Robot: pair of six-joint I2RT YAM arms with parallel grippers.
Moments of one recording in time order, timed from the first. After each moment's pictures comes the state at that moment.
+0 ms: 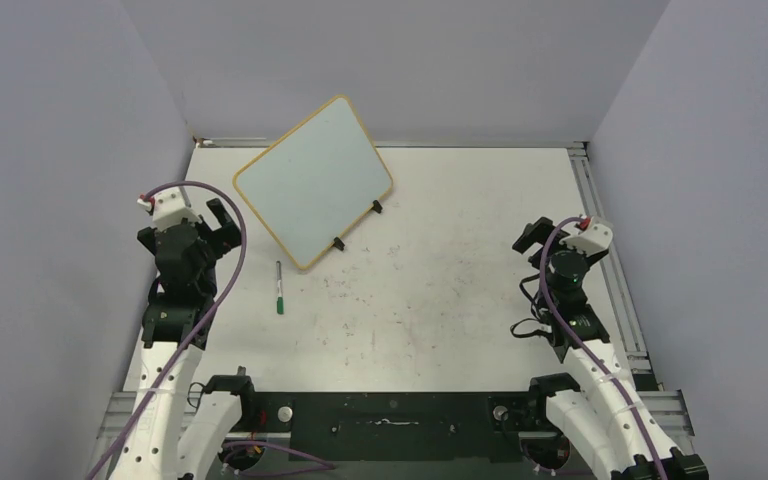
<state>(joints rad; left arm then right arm) -0.04 0.71 0.83 -0.35 -0.38 -0.28 0.16 0.72 0.44 0.10 0.47 0.37</state>
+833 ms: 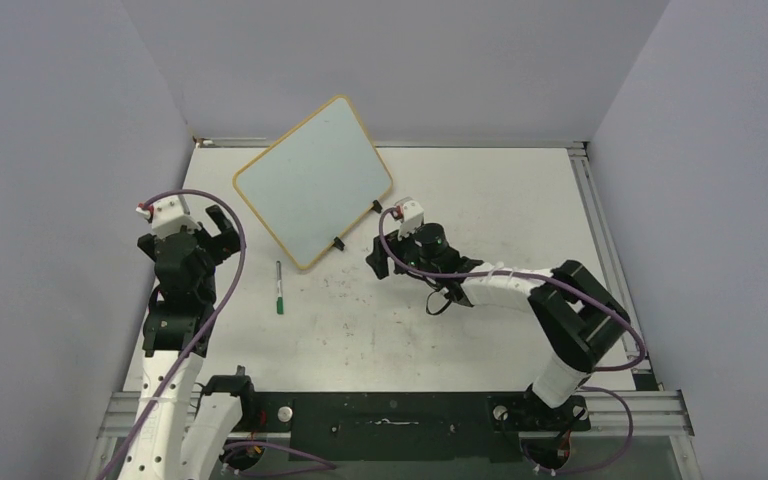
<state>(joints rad) -0.03 0.68 0.79 -0.34 -0.37 -0.30 0.71 1.62 0.79 0.43 -0.04 0.23</state>
